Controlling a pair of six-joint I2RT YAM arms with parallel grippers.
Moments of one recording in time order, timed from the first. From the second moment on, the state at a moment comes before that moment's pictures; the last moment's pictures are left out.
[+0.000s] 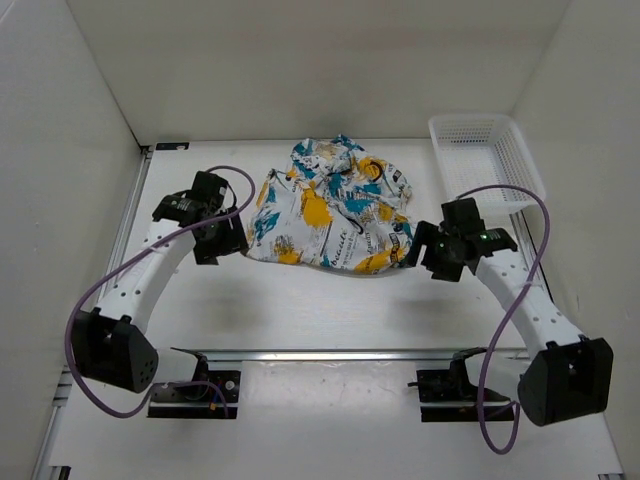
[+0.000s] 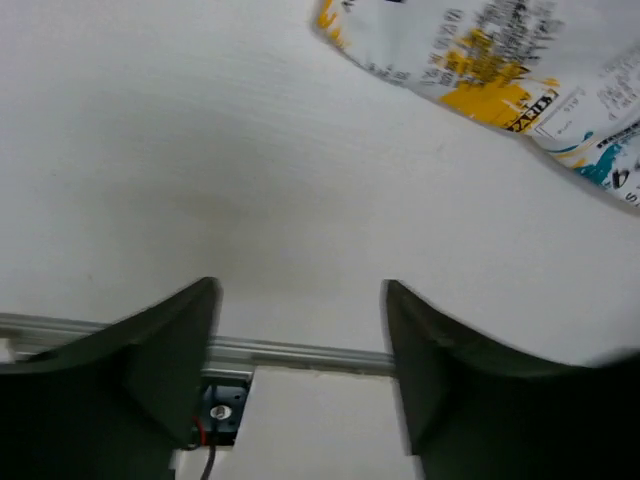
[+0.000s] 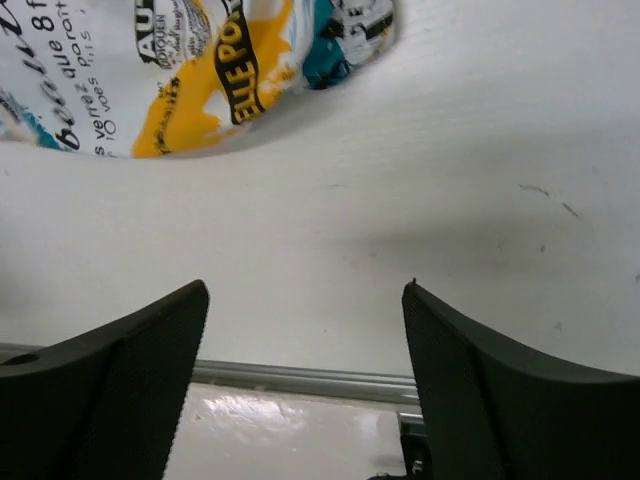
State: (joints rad) left arm -0.27 1.34 1.25 -1.06 -0.08 -0.51; right arm 0.25 1.17 0.94 -0.81 -0.12 0.52
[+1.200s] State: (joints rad) left arm -0.19 1.93 1.37 -0.71 0.23 -0.69; right arm -0.13 1.62 0.76 -0.28 -0.72 0.84
